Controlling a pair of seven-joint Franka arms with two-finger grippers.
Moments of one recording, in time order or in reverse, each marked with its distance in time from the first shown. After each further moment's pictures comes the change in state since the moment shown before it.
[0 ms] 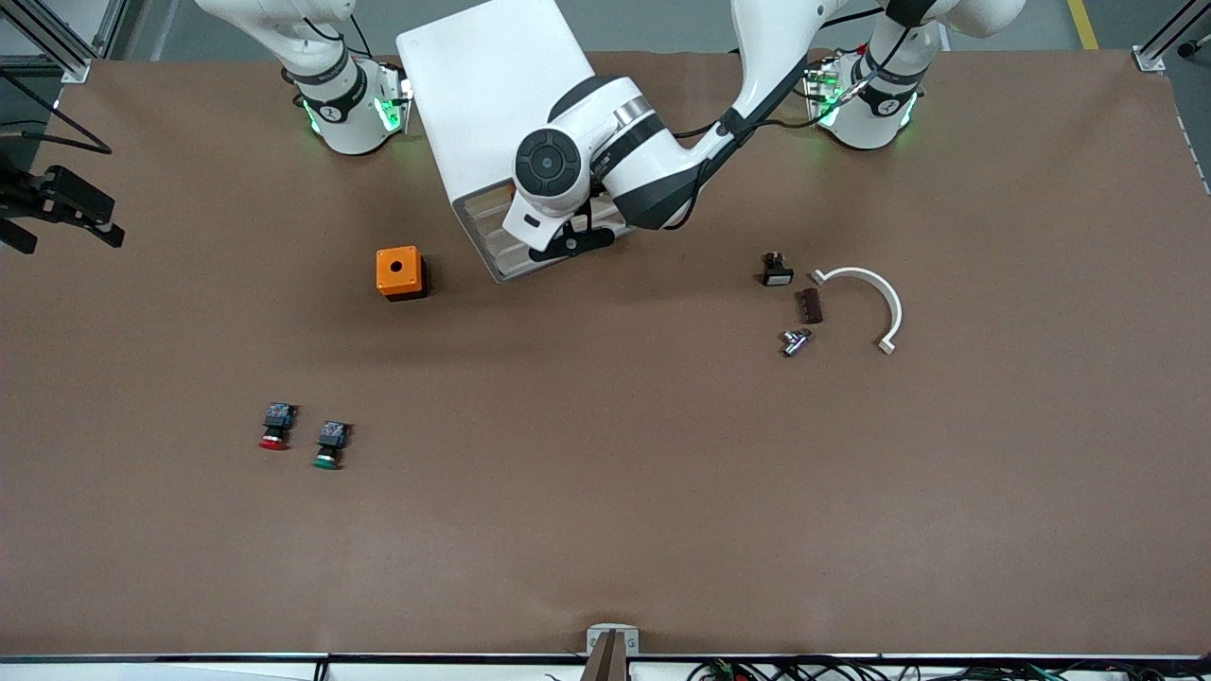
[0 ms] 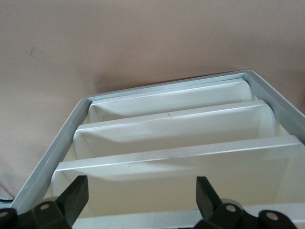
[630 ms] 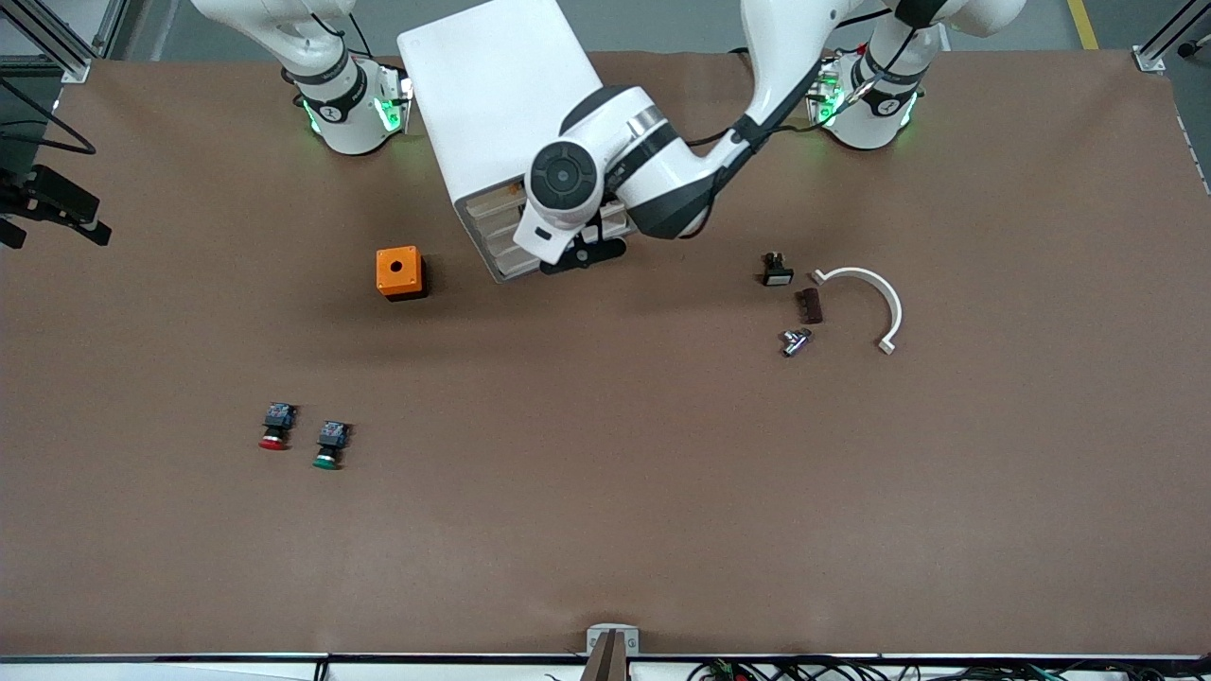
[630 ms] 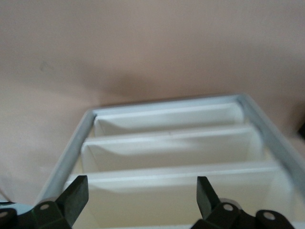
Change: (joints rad) left arm 0.076 -0.019 0.011 0.008 -0.006 0.006 0.000; right arm 0.062 0.000 -0.094 0.008 0.000 -0.012 0.009
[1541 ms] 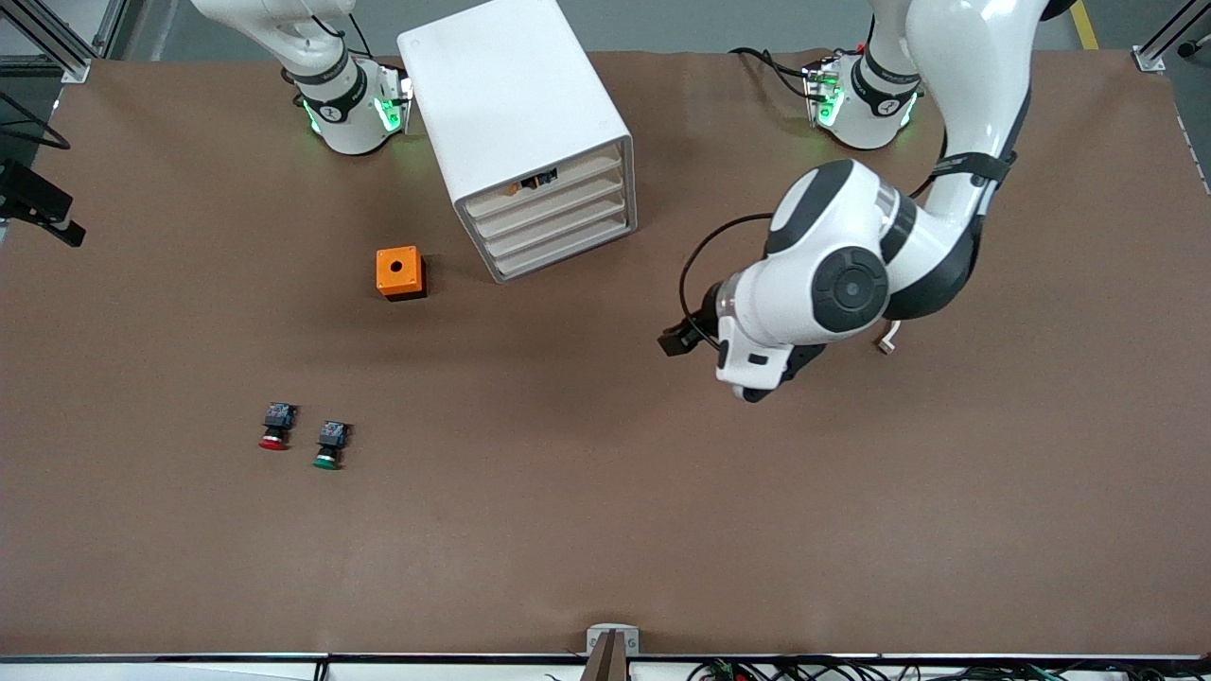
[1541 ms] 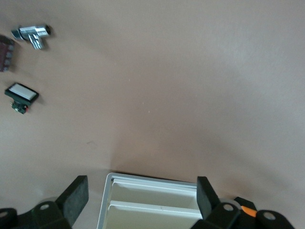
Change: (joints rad) left arm 0.379 -0.101 0.000 0.005 0.013 -0.027 0.020; right arm -0.002 0.031 -0.006 0.093 0.000 -0.013 0.004
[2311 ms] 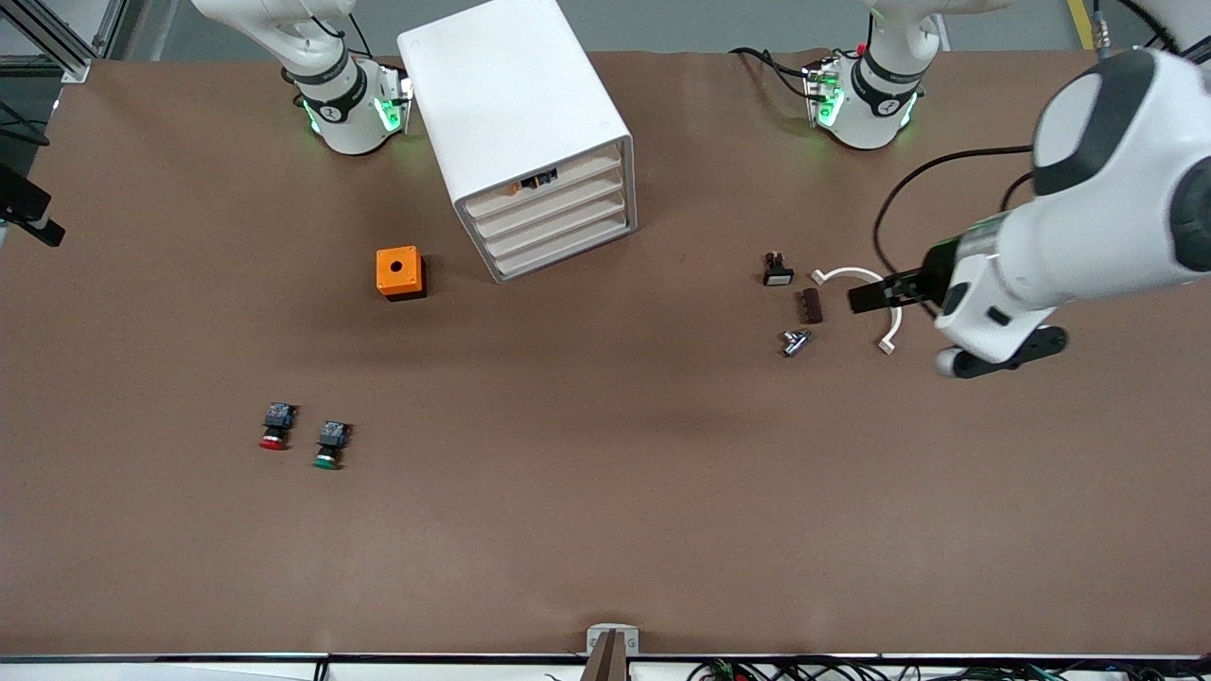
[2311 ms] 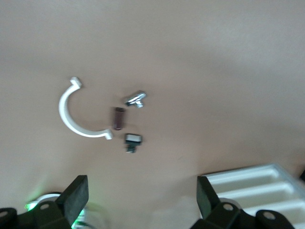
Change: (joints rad) left arm 0.301 -0.236 0.007 -0.007 0.092 -0.333 0.645; right arm -0.003 0.011 -0.005 0.028 0.000 -0.001 0.000
